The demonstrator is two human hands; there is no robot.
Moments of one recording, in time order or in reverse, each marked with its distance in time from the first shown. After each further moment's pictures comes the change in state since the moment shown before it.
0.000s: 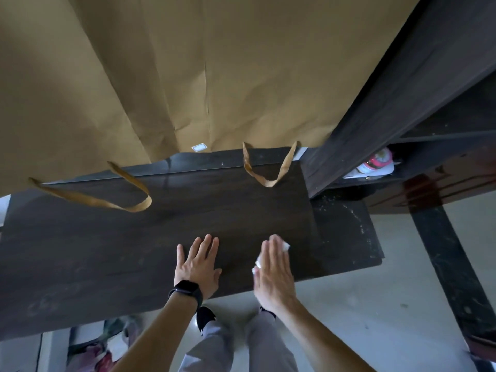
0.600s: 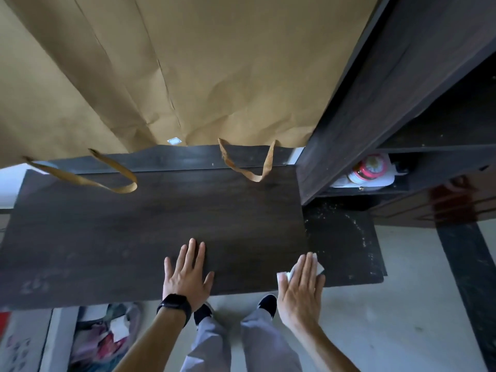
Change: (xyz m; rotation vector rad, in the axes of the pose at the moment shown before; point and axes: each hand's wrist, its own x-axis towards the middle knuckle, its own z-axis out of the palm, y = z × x) left_hand -0.013 0.049 0.022 -0.086 0.064 -0.222; right_hand -0.018 0.104 -0.011 0.124 0.061 0.210
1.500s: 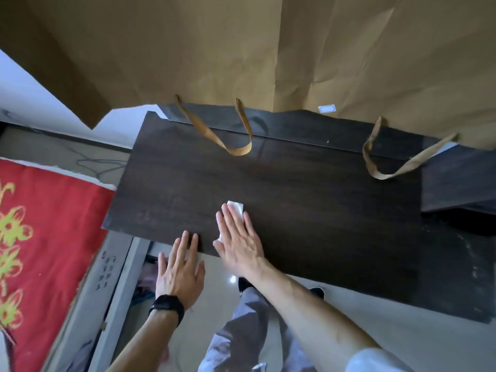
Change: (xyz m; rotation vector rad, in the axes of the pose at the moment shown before) left_hand -0.084 -0.210 0.042 -0.190 0.115 -0.341; right_hand -0.034 -0.309 0.086 -0.172 -0.151 -0.960
